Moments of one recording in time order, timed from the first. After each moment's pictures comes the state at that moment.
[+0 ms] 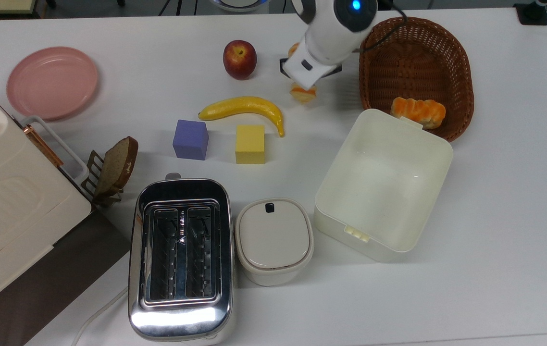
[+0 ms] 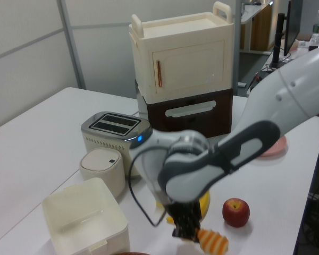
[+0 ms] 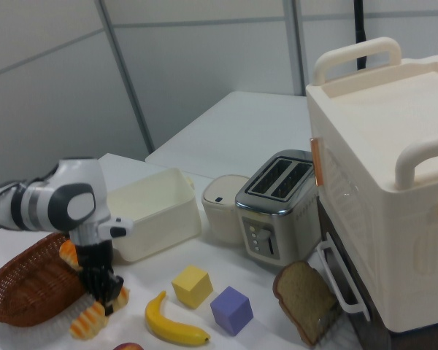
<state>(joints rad) 0.28 0.18 0.08 -2.02 -0.04 1.85 0.29</state>
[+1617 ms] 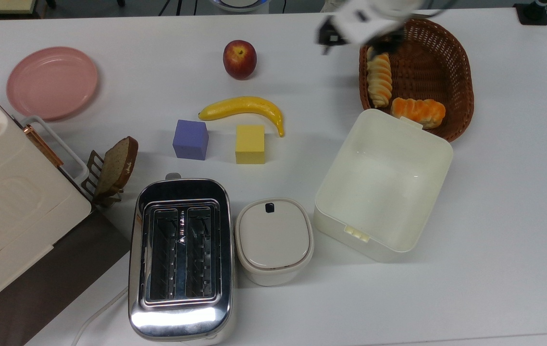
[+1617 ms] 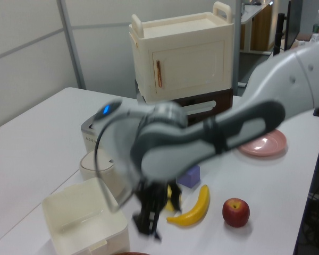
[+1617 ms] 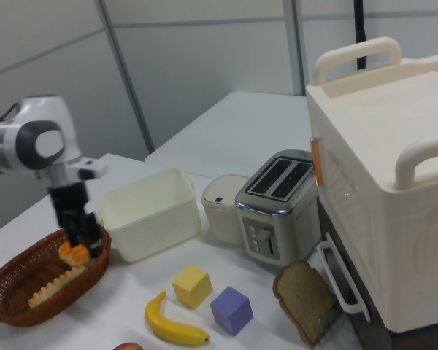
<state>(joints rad) 0.30 0.19 0.16 -1.71 -0.04 1.63 0.53</state>
